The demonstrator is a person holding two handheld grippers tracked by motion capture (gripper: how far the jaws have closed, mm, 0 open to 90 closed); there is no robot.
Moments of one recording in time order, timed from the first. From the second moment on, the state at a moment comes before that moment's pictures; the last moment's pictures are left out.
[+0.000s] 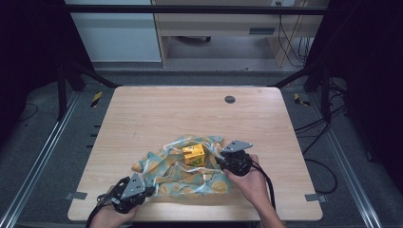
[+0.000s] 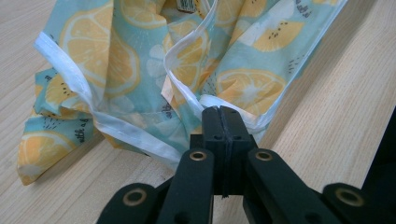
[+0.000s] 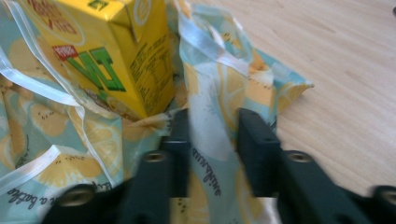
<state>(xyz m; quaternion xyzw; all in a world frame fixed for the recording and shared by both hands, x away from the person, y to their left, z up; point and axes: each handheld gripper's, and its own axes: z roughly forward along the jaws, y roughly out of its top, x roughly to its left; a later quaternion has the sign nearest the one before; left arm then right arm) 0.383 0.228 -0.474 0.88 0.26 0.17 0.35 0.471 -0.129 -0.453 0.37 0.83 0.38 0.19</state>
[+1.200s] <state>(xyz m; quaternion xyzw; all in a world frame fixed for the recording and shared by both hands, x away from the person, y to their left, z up) 0.398 0.239 -0.481 0.88 0.29 0.19 0.31 0.514 -0.167 -0.480 0.45 0.80 0.37 0.17</state>
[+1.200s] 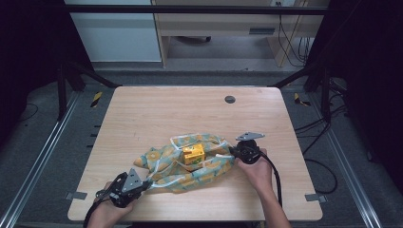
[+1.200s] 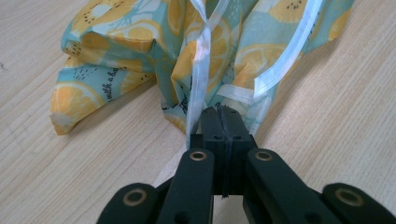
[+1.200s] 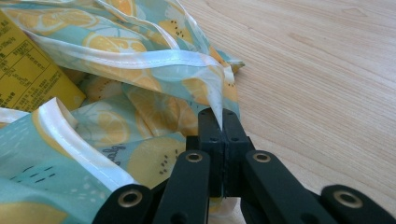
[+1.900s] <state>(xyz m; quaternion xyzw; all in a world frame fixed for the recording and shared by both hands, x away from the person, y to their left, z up) 0.395 0.245 -0.473 0.87 0.30 0.20 0.34 0.505 -0.165 -0.473 0.43 0.79 0.39 0.19</state>
